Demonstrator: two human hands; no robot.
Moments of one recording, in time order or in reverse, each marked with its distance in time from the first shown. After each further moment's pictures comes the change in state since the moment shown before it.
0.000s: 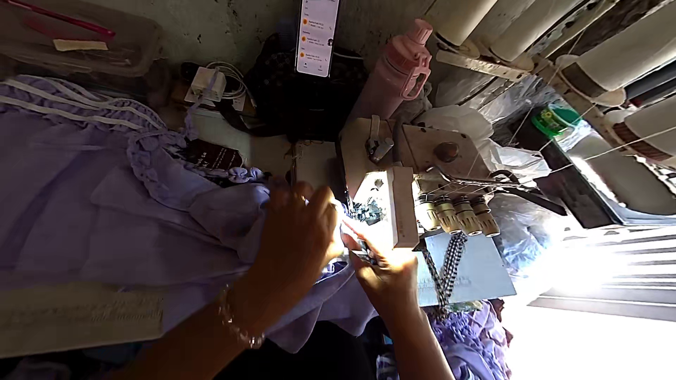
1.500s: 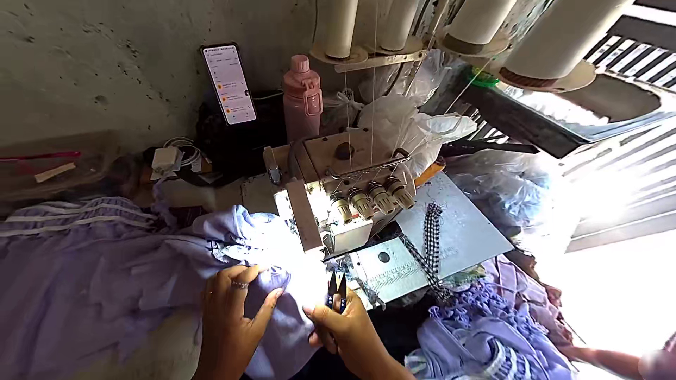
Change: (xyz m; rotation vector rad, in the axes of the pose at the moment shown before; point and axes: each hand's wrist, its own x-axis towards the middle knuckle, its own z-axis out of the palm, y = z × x) left_hand -0.076 0.003 0.018 -0.114 0.162 -0.167; right_hand -0.056 -0.036 -0.029 1.455 -0.108 0.975
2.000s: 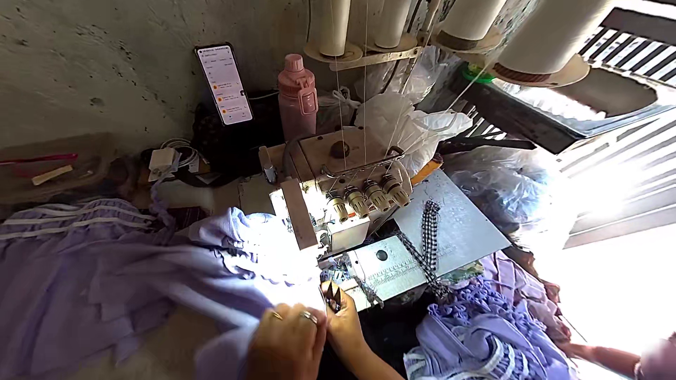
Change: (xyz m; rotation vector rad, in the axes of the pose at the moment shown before) left_hand -0.005 0.077 -0.009 -0.055 -0.227 0.115; right_hand 0.015 0.061 -0.030 -0.261 0.103 -0.314
